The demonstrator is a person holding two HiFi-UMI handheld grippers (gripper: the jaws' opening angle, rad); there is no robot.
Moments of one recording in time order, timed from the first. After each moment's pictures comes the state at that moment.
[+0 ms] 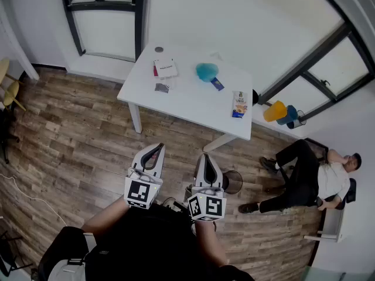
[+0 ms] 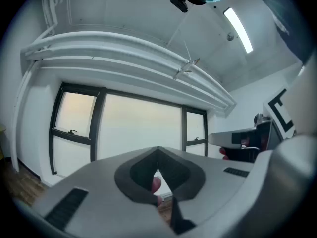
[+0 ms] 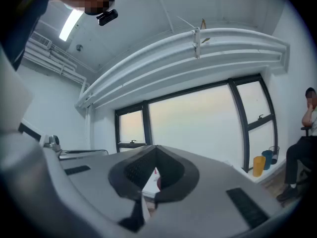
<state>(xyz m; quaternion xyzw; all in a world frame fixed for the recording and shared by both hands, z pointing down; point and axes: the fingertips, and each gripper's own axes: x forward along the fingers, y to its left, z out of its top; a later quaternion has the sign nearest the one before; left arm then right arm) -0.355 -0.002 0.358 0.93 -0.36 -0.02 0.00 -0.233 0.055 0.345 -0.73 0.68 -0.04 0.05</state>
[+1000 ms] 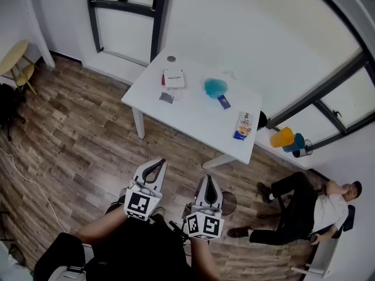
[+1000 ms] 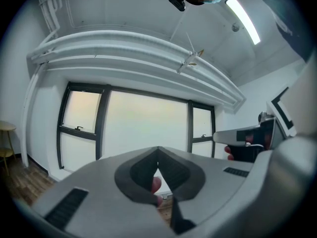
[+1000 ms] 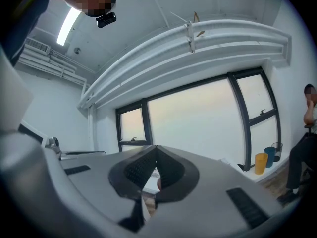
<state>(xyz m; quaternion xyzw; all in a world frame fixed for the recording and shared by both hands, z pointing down) -0.303 0.011 0.378 0.91 -0.41 0.00 0.02 -0.167 0.070 0.362 -0.72 0.69 -0.06 0.05</state>
